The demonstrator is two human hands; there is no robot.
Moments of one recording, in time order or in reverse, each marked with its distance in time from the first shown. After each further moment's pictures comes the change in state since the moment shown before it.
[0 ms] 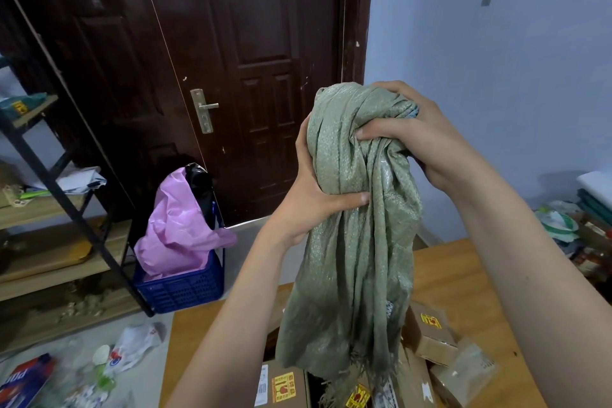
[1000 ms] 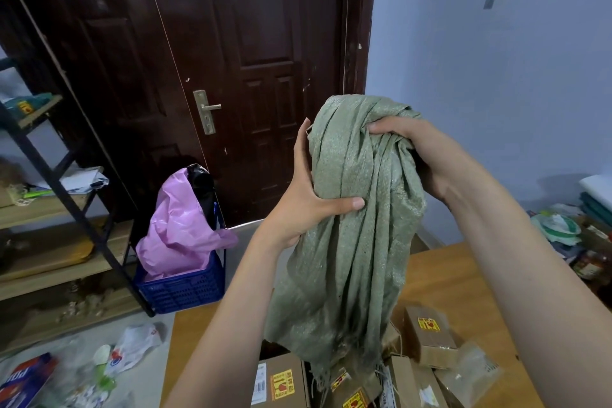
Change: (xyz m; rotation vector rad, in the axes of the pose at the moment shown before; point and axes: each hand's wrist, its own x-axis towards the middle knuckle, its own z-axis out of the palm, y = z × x) left_hand -0.007 -0.001 -0.014 0.038 0.007 -0.054; right_hand -0.007 0.002 0.005 0.268 -0.027 0.317
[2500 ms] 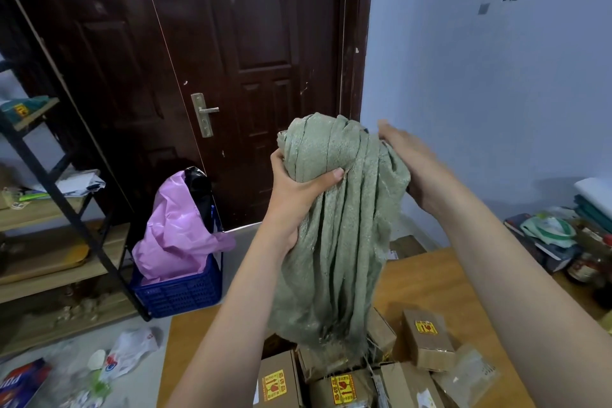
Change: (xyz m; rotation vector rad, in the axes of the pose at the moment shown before) left_hand 0.007 0.002 0.006 -0.128 0.365 -0.120; right_hand 0.015 0.024 -0.001 -0.293 0.168 0.001
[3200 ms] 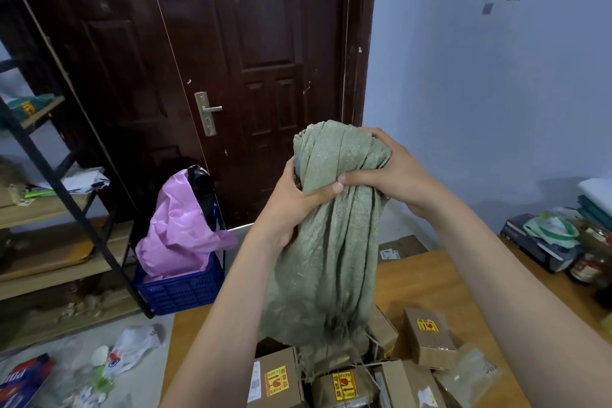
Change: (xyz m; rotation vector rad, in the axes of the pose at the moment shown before) left_hand 0.003 -0.010 -0.019 0.100 -0.145 -0.123; right_hand 0.008 0.025 0.007 -0.150 -0.160 -0.284
